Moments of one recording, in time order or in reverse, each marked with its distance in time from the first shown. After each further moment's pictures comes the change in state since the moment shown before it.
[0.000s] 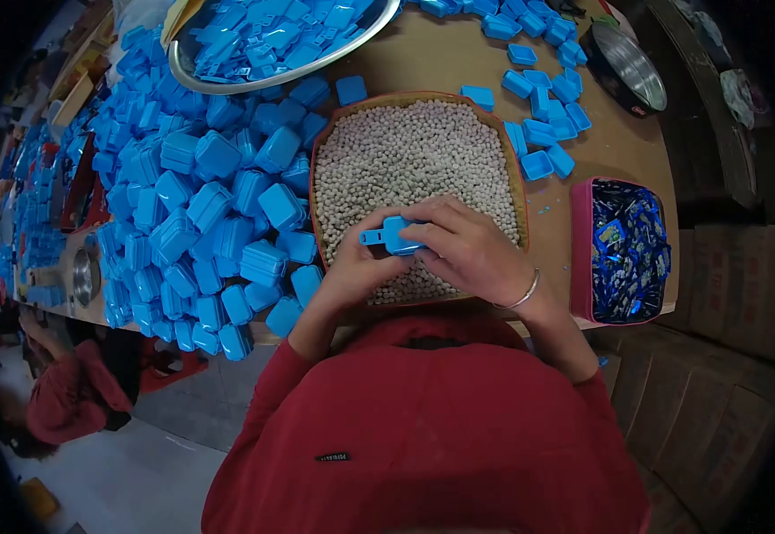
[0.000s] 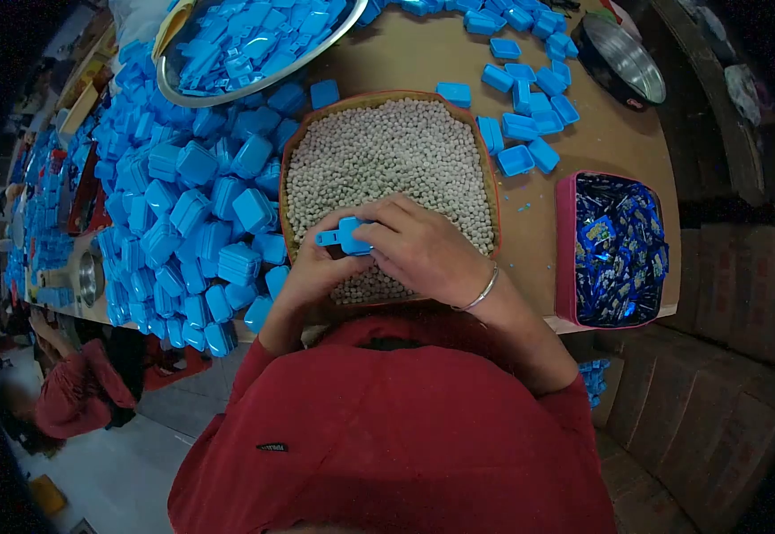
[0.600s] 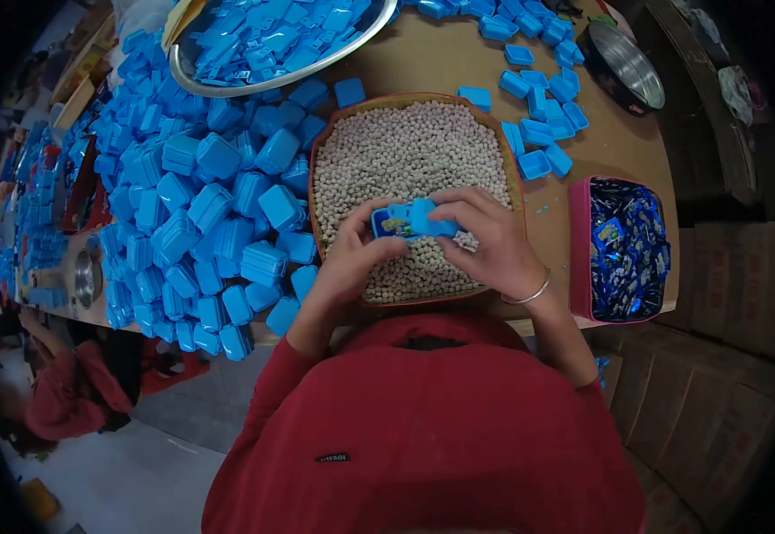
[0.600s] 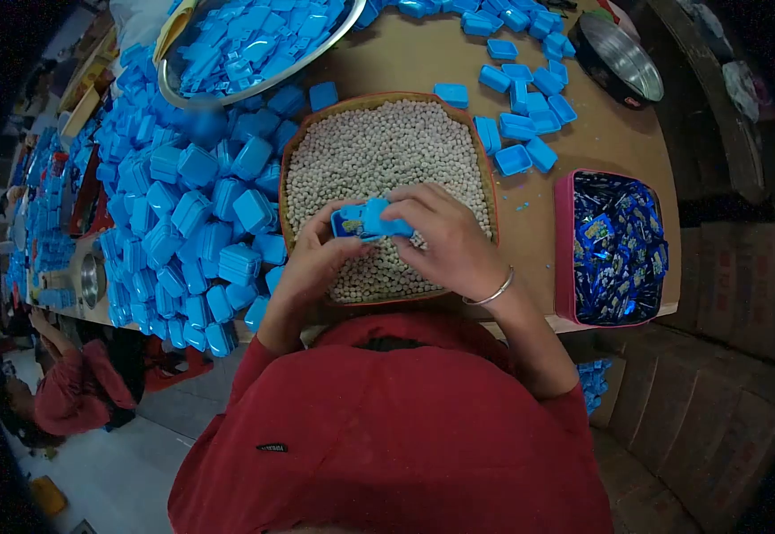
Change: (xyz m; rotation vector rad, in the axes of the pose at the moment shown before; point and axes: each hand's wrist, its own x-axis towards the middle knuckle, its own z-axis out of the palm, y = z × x) left_hand 0.006 -0.001 -0.004 -0.106 0.117 -0.078; right_hand -0.014 0.006 -0.012 0.012 0.101 0.171
